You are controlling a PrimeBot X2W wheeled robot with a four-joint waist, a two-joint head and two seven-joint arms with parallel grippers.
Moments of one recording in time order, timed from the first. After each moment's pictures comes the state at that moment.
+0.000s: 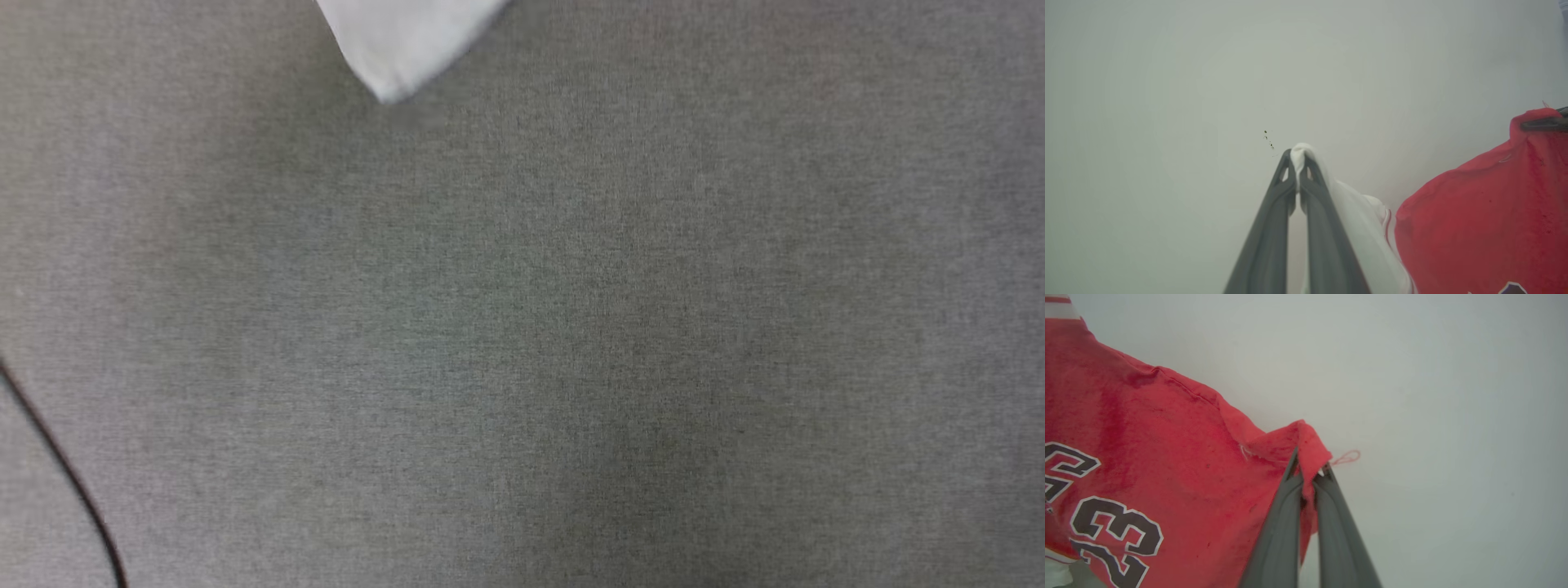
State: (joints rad) left arm -1.78 0.52 -0.62 0.43 -0.57 -0.06 -0.07; right arm -1.71 -0.57 0.55 0.45 0.48 0.13 0.35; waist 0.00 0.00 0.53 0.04
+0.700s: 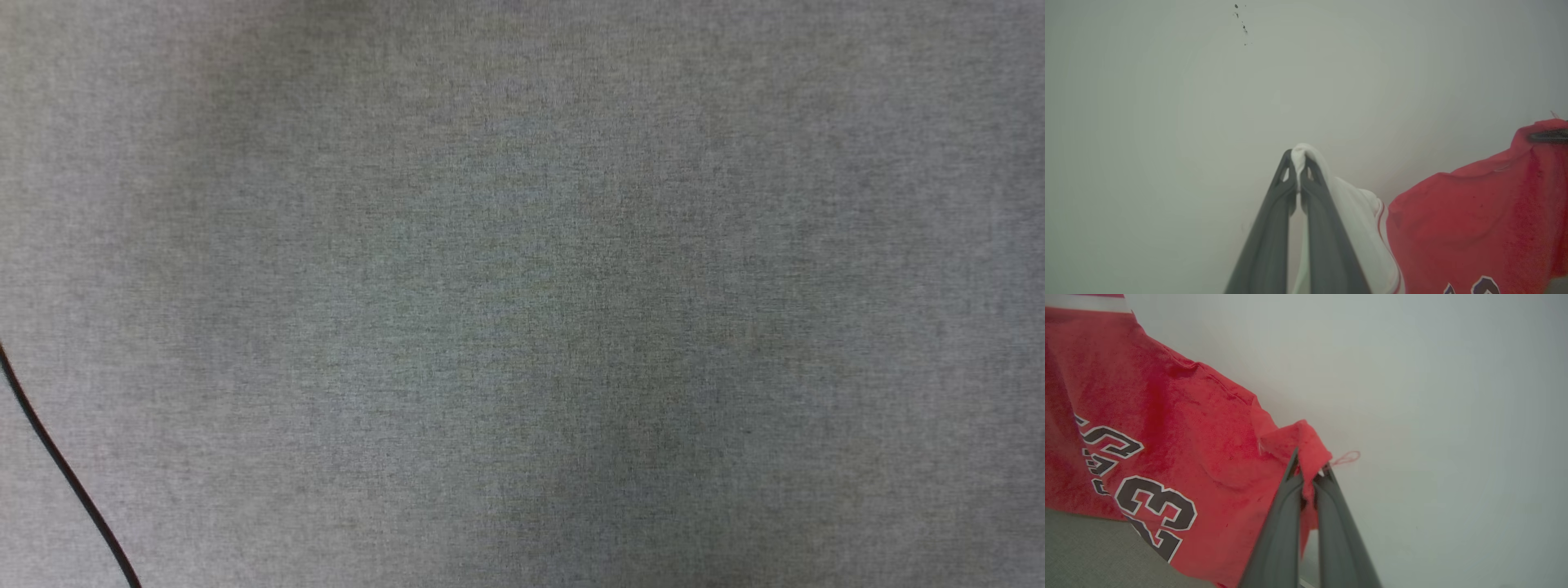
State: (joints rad) left arm -1.81 0.46 -0.69 0.69 -0.59 -0.12 -0.17; right arm -1.75 -0.48 0.73 0.69 0.52 0.13 0.19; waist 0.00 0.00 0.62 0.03
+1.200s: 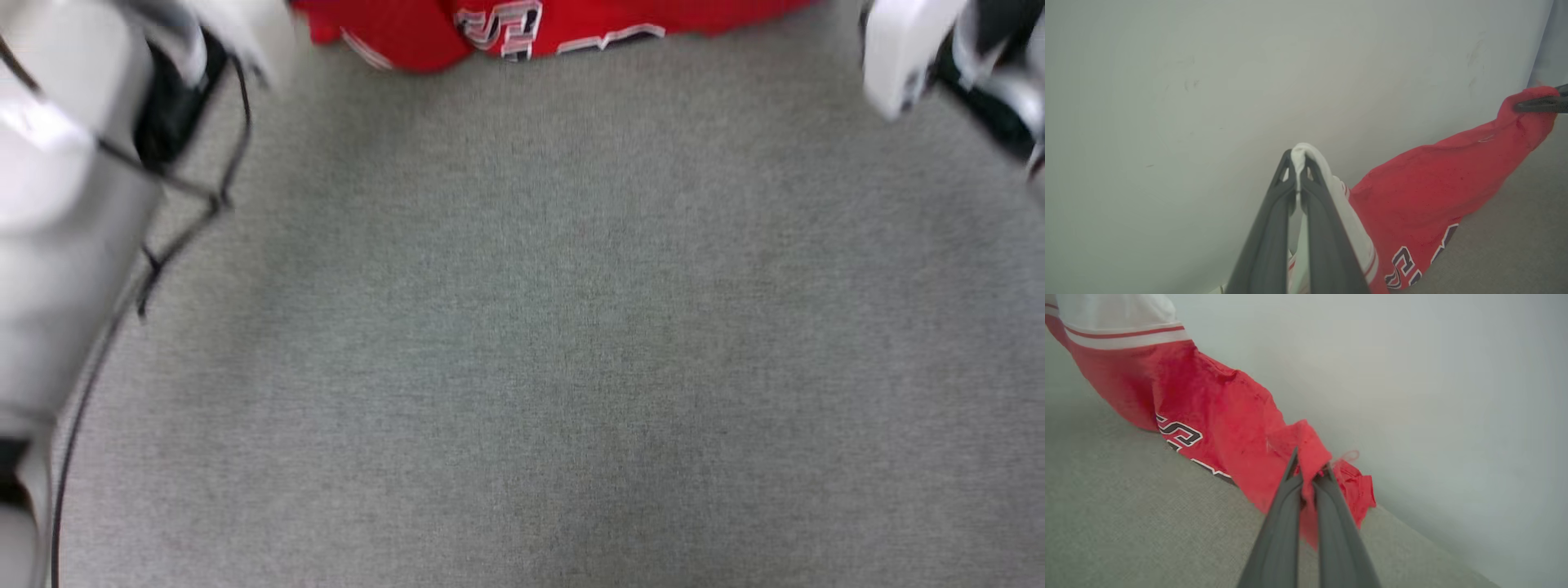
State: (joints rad) left arm -1.30 0.51 -0.78 0.61 -0.68 -0.11 -0.24; right arm -1.35 -0.51 0.93 0.63 0.71 0.13 0.06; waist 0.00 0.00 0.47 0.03
